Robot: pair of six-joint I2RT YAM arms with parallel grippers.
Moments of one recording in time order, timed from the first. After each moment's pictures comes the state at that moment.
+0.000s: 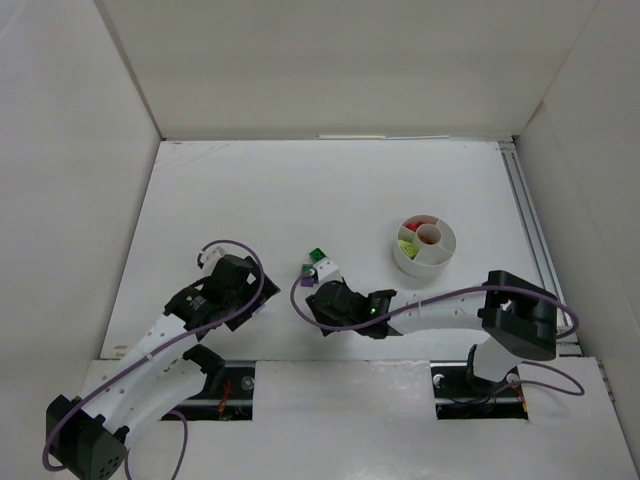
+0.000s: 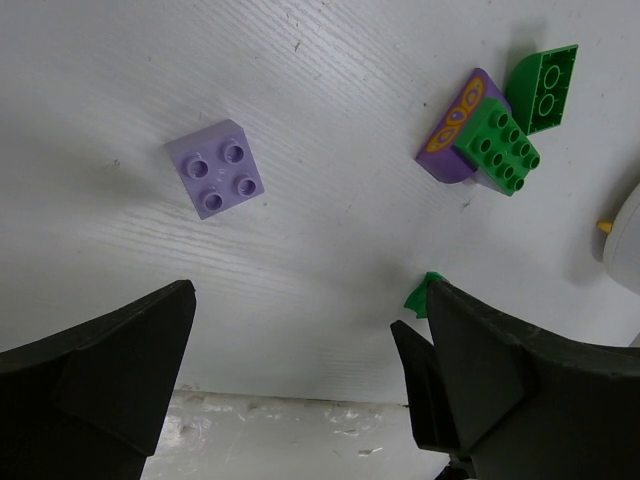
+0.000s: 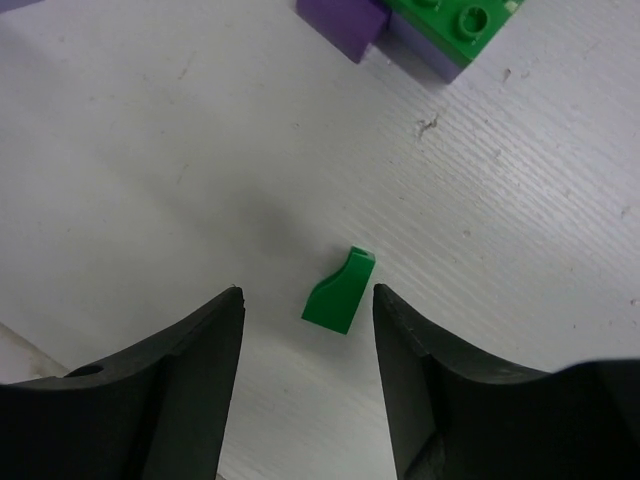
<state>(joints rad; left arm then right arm) -0.57 0.74 0.54 -0.77 -0.15 -1.19 1.24 1.61 0.85 -0.11 0.36 0.52</state>
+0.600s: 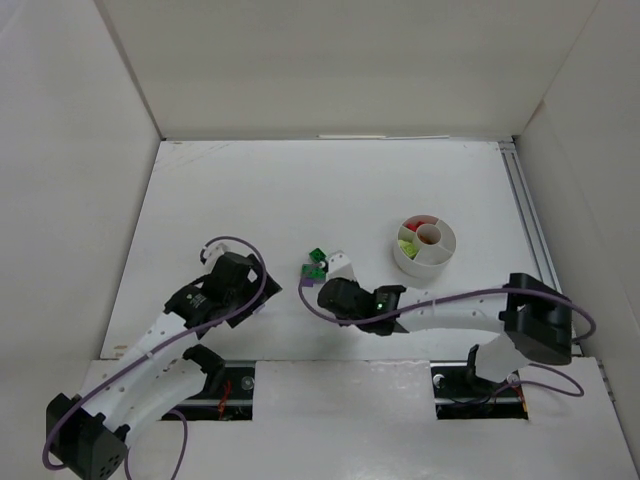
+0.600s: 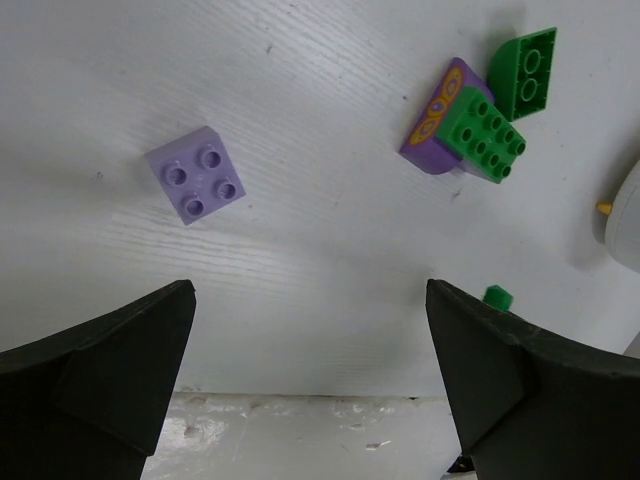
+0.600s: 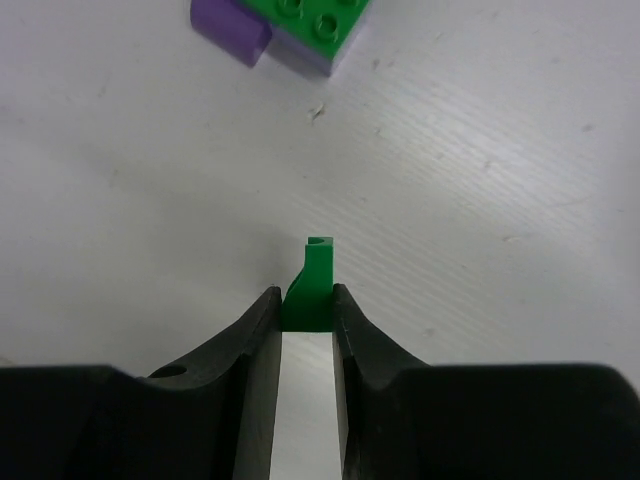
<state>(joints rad) -0.57 0.74 0.55 -0.76 -0.14 -1.14 1.24 1.55 0.88 -0.30 0.48 0.58</state>
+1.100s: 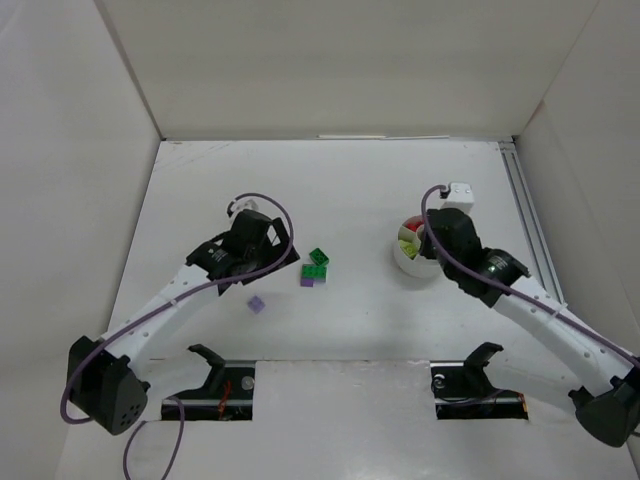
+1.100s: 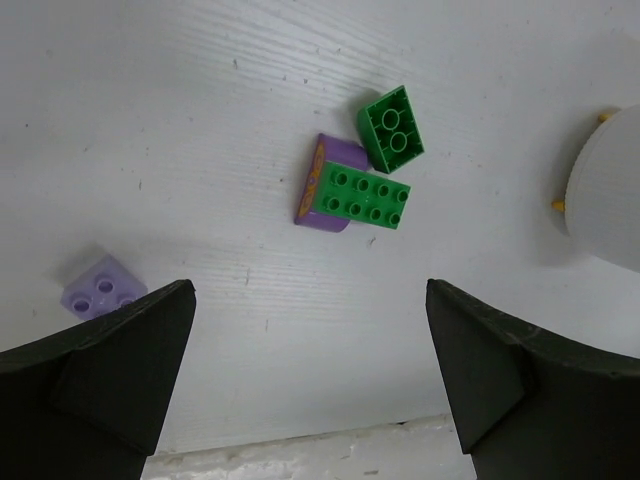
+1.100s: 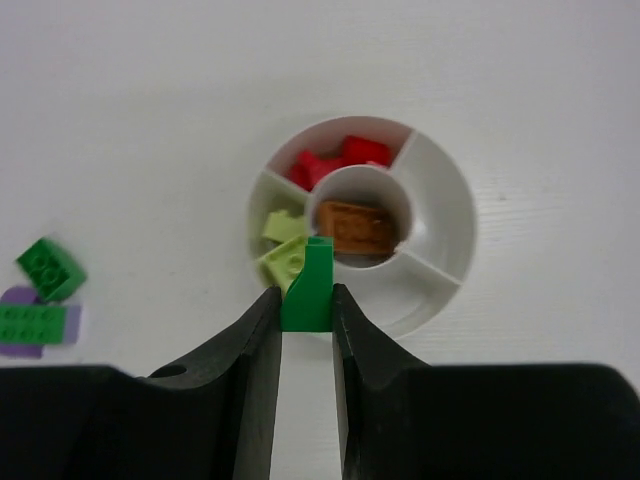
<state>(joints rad) -0.56 1.08 0.85 -0.66 -0.12 -0.89 0.69 0.99 0.92 -0.55 0.56 0.45</state>
